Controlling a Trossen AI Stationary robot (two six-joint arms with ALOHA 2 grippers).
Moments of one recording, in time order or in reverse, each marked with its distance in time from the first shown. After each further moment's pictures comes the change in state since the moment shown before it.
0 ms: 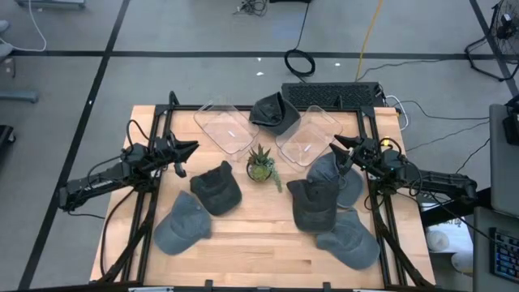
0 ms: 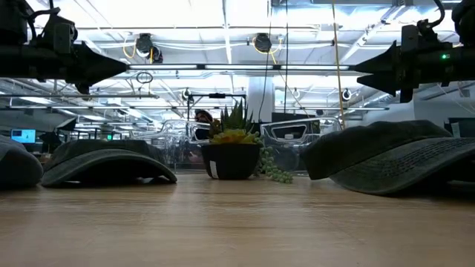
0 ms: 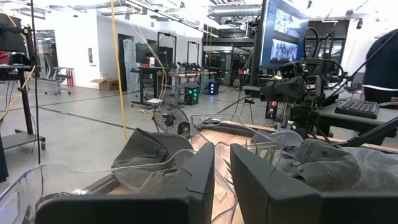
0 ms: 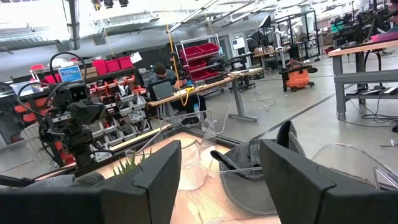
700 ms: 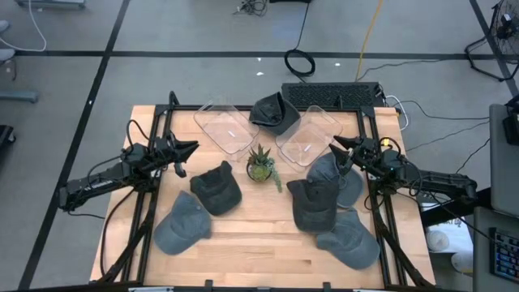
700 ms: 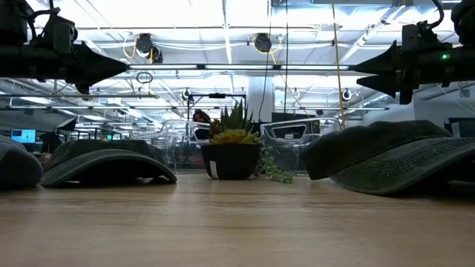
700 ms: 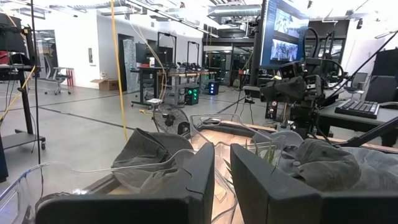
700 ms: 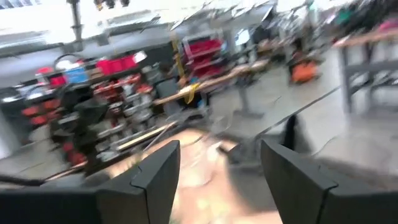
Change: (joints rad) left arm 0.000 0.000 0.000 0.000 0.000 0.000; right arm 0.000 0.000 0.001 -0.024 -0.038 0.067
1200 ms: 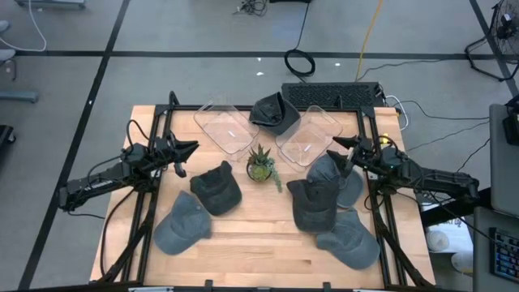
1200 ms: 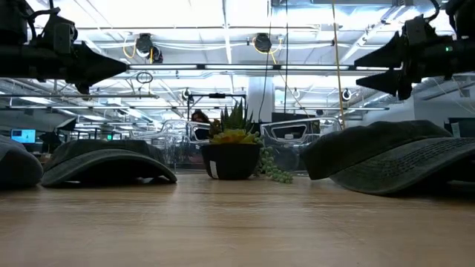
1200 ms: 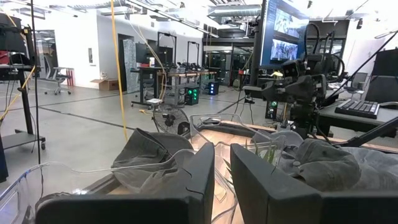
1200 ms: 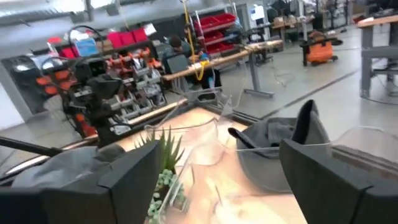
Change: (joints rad) left arm 0.000 0.000 0.000 0.000 0.000 0.000; right arm 0.000 0.048 0.109 -0.161 -0.050 -0.015
